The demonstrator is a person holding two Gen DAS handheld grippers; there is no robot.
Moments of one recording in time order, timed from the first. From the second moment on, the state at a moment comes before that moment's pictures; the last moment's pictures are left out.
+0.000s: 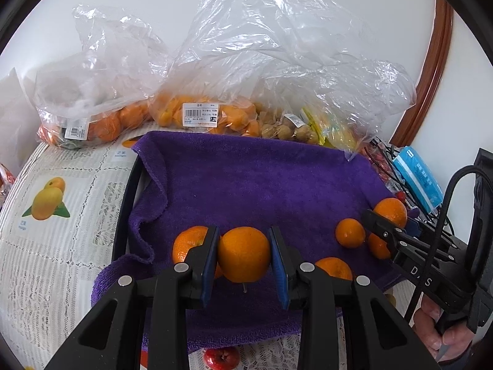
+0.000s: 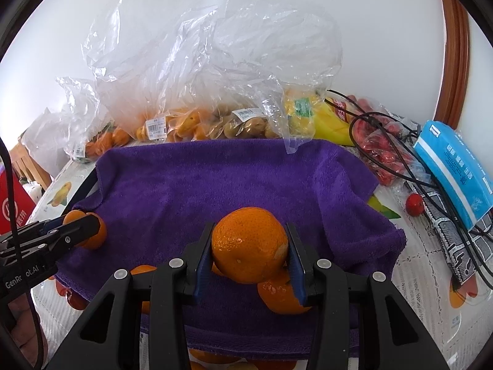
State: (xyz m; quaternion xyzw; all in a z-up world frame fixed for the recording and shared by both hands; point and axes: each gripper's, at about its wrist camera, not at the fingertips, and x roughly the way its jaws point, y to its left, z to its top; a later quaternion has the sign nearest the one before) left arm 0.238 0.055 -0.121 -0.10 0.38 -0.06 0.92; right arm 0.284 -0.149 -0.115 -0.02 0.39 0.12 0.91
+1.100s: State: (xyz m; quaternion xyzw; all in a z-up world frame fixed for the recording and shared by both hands) left arm 0.238 0.057 -0.121 -0.11 0.38 -0.05 0.92; right arm 0.275 -0.149 -0.107 -0.03 0.36 0.12 0.92
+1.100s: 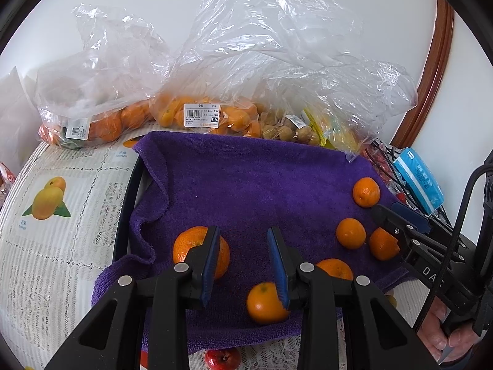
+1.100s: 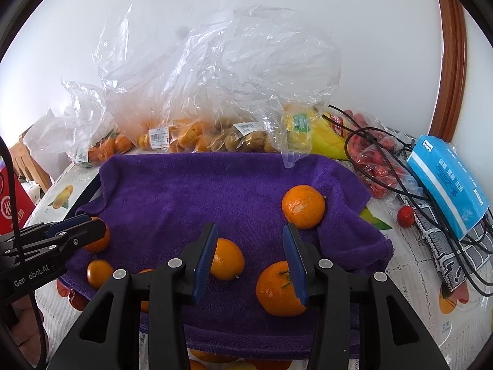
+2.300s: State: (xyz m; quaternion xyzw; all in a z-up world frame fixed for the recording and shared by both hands) left arm 0.226 0.056 -0.109 -0.12 0.37 -0.06 0.92; right arm 0.256 -0.147 -0.090 -0.04 0.33 0.11 0.94
